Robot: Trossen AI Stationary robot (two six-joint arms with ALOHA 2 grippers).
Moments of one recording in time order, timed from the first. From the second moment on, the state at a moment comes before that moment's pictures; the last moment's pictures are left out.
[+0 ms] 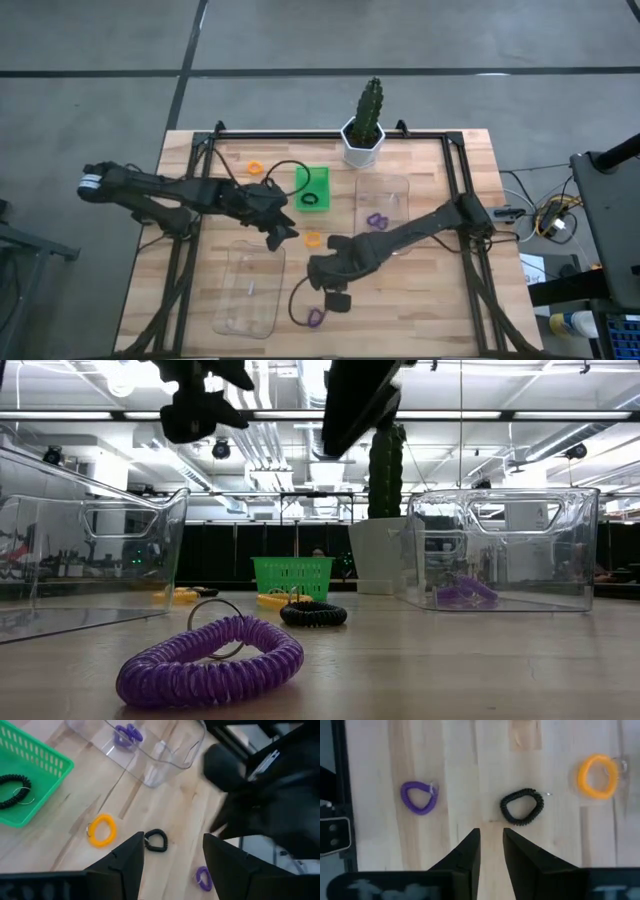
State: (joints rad) left arm -0.10 1.18 1.00 -0.44 0.04 -0.71; right arm 0.35 2.10 1.88 -0.99 0.04 0.45
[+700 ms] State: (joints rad) left arm -0.10 0.88 1.00 -0.46 0.03 -0.84; right arm 0.30 2.10 1.60 -0.70 -0.05 0.31
